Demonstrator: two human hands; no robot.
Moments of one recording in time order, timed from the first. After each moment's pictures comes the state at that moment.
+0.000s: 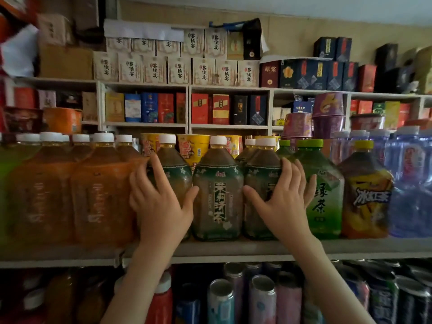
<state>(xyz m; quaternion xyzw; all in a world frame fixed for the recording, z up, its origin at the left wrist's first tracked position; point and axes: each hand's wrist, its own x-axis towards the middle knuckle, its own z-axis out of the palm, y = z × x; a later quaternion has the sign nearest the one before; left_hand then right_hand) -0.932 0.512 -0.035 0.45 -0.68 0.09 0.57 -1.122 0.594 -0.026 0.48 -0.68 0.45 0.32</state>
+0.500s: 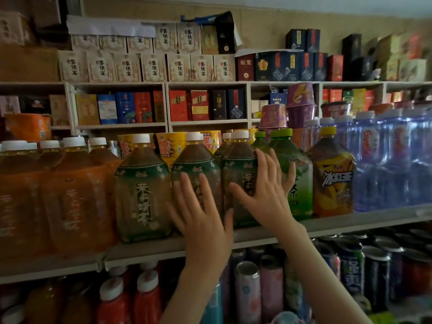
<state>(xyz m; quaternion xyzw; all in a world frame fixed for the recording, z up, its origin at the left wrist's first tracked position) -1.003 0.569 -0.074 0.38 -0.76 0.11 0.52 -1.134 0.606 -0.034 0.52 -0.67 0.42 0.34</state>
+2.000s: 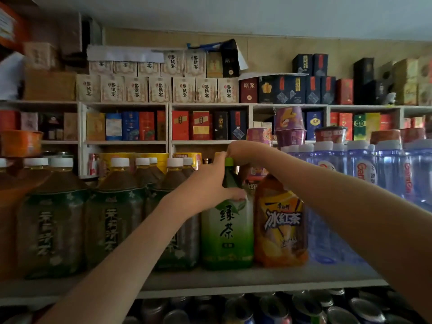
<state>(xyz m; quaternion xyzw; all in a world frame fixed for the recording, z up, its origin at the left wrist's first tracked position) -1.142 0.583 0.067 0.27 -0.91 -0.04 0.32 -1.282 0.580 0.141 0.63 -0.76 0.17 -0.01</state>
